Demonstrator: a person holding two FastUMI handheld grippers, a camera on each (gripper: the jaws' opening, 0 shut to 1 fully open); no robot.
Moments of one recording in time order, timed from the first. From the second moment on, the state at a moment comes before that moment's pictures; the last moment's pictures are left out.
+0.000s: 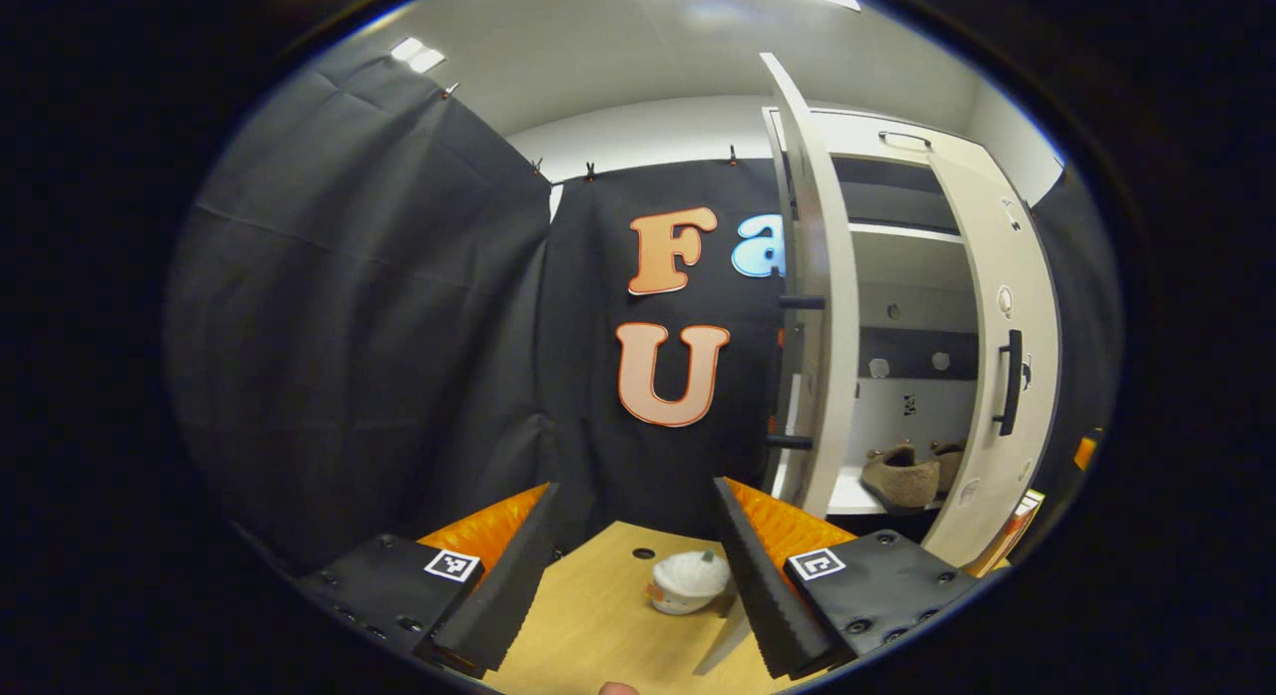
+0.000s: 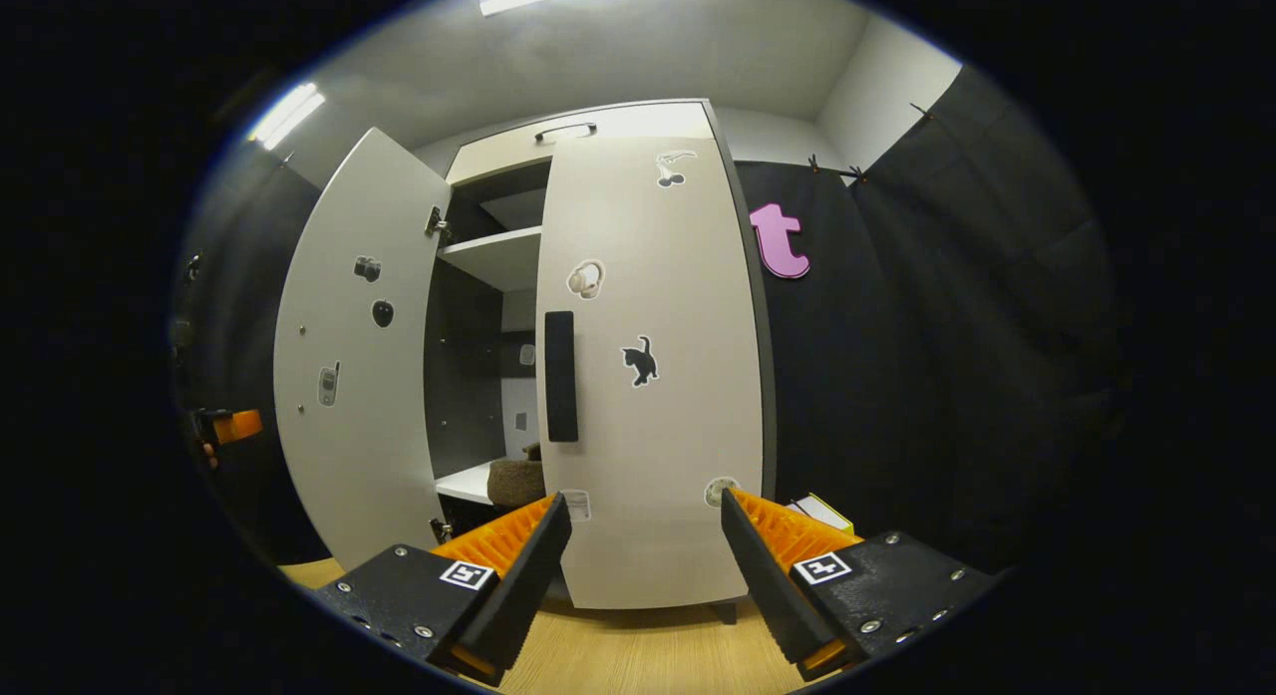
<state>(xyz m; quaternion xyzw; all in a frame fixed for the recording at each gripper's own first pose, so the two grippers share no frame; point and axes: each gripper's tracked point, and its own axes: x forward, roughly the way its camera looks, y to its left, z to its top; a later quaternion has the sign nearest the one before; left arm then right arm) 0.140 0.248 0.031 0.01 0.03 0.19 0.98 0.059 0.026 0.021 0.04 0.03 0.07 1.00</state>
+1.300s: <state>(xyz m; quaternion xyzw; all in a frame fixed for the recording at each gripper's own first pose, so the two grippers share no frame) 0.193 0.164 0.049 -0.03 0.01 0.07 1.00 0.033 -0.012 -0.006 0.05 0.05 0.05 1.00</state>
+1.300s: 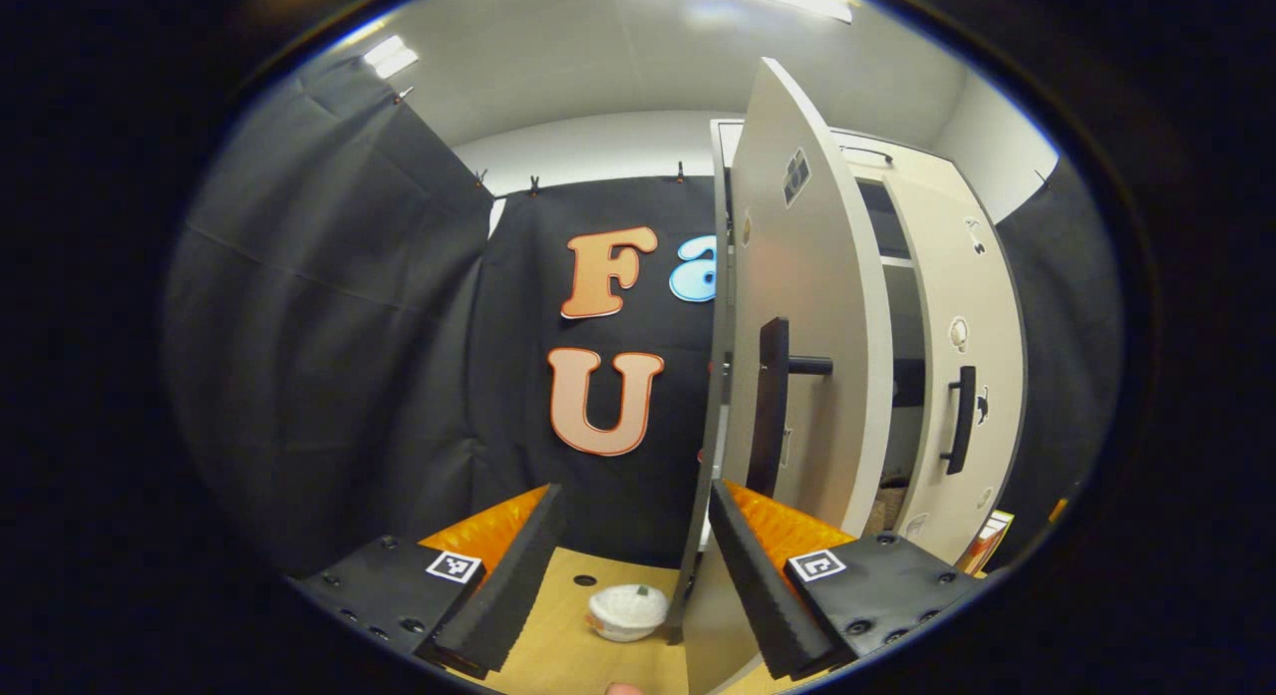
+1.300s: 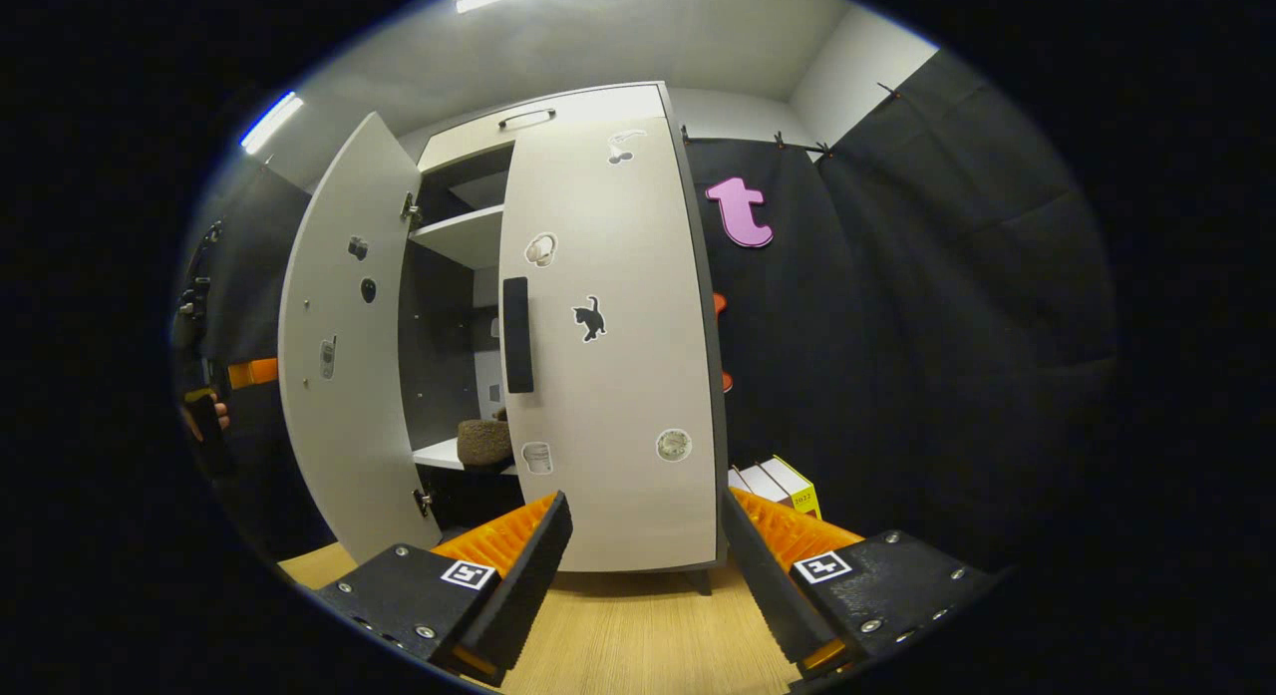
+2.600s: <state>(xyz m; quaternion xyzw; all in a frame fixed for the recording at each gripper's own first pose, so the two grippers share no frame) 0.286 -0.005 0.017 -0.04 0.03 -0.09 0.99 0.026 -0.031 -0.013 0.03 0.05 0.02 1.00</state>
